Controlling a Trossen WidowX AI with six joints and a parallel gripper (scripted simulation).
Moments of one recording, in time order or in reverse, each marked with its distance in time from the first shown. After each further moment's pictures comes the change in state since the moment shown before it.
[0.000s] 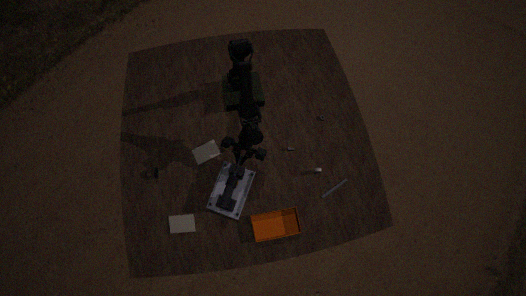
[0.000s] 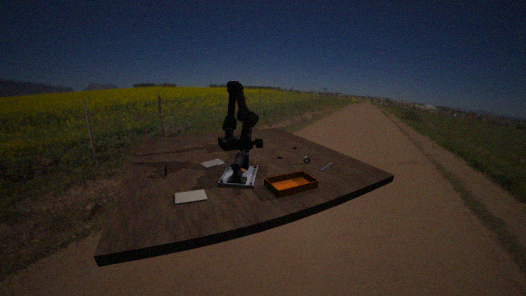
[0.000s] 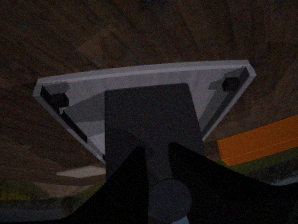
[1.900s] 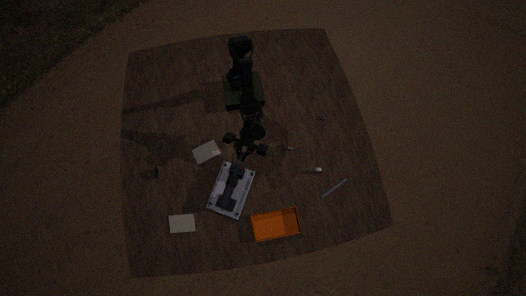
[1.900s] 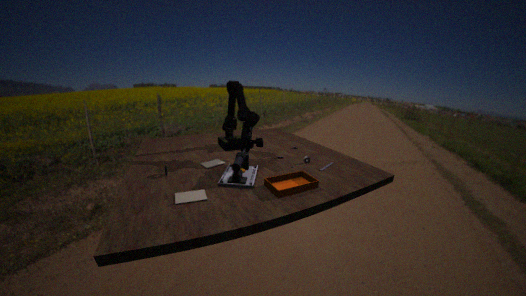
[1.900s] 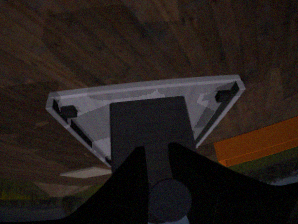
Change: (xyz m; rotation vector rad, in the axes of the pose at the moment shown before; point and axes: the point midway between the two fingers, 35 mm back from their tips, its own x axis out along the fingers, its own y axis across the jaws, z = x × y) arm -0.013 0.000 0.013 0.003 0.003 -0.001
